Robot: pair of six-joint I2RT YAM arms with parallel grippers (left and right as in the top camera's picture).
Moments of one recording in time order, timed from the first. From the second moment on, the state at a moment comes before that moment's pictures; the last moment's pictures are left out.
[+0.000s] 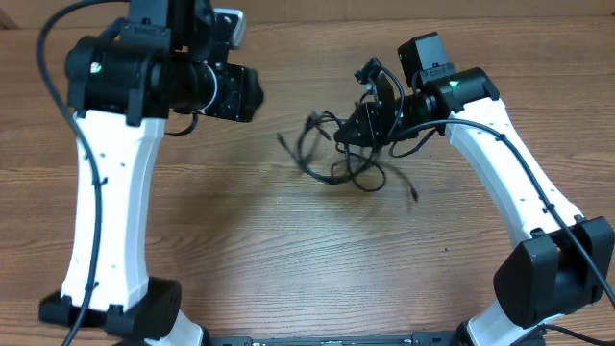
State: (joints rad) left arm -0.21 1.76 2.25 -1.55 0.29 -0.03; right arm 0.30 1.79 1.60 -0.98 -0.79 0.08
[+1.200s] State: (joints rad) left arm -0.18 2.05 2.24 -1.56 0.47 0.19; right arm 0.22 1.78 1.60 -0.91 -0.91 0.28
